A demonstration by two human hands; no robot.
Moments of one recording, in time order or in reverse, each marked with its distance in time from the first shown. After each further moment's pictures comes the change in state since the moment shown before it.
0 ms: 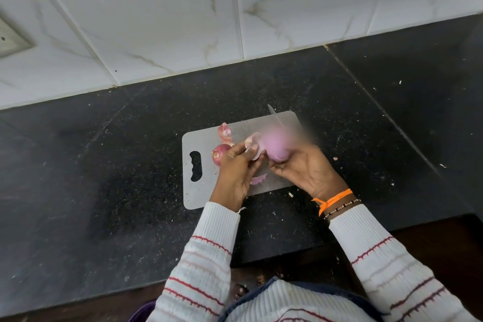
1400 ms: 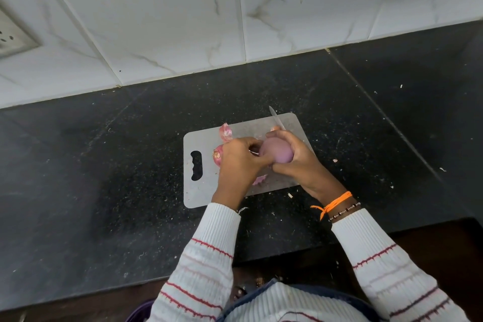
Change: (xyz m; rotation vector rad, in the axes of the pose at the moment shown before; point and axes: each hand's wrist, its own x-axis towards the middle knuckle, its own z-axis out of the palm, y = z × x) left_hand -0.024 0.014 0.010 1.087 0.054 0.664; right_hand -0.014 0.001 0.006 -0.928 -0.073 -0.386
